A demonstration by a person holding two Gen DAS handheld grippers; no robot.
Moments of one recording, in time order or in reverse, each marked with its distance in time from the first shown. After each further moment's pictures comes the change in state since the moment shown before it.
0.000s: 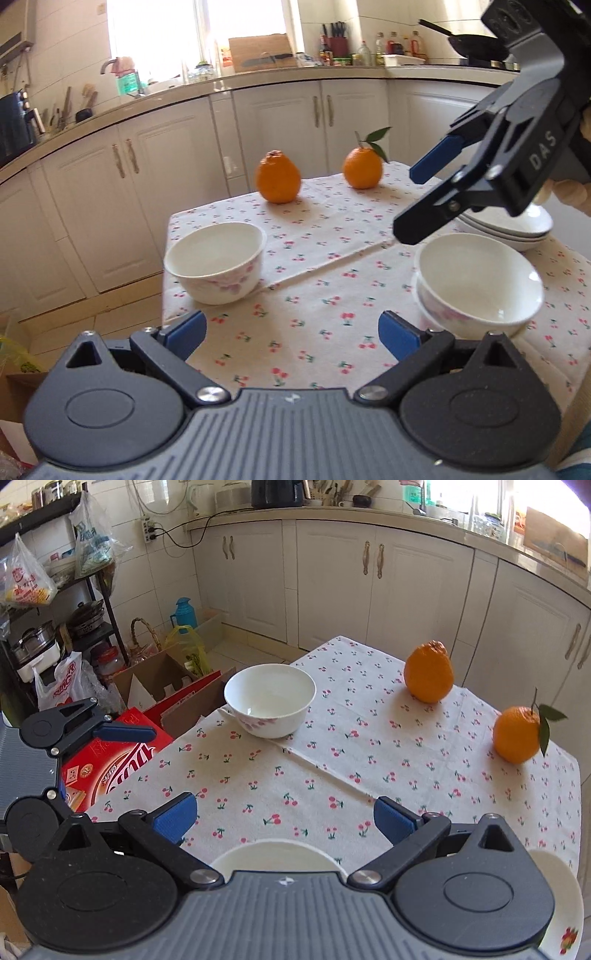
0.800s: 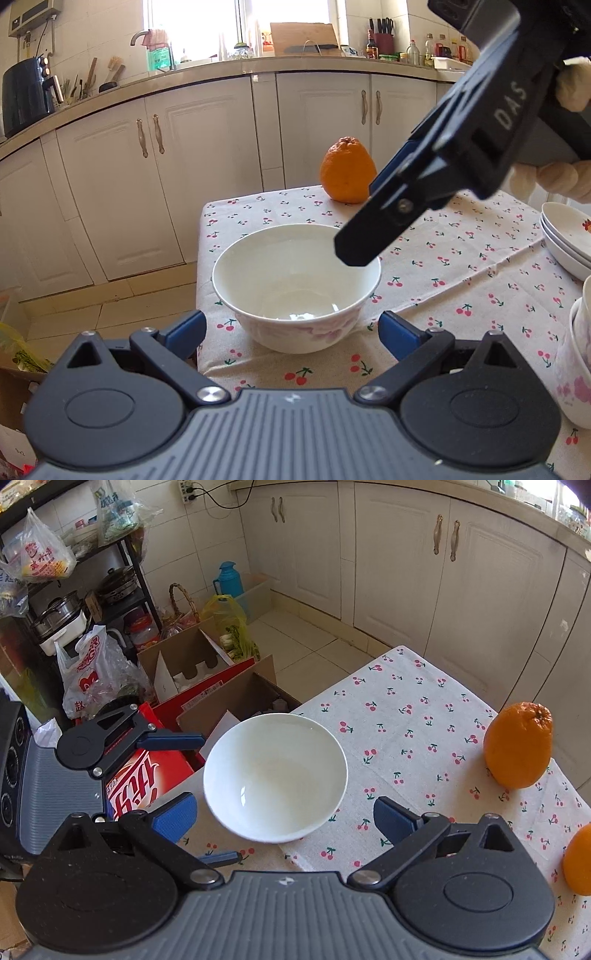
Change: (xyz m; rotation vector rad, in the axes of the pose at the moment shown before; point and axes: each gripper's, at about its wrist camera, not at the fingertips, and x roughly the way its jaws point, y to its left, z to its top) left arm 0.092 0.065 0.011 -0.080 0.004 0.019; right arm 0.135 -0.032 0.106 -0.045 0.145 0.186
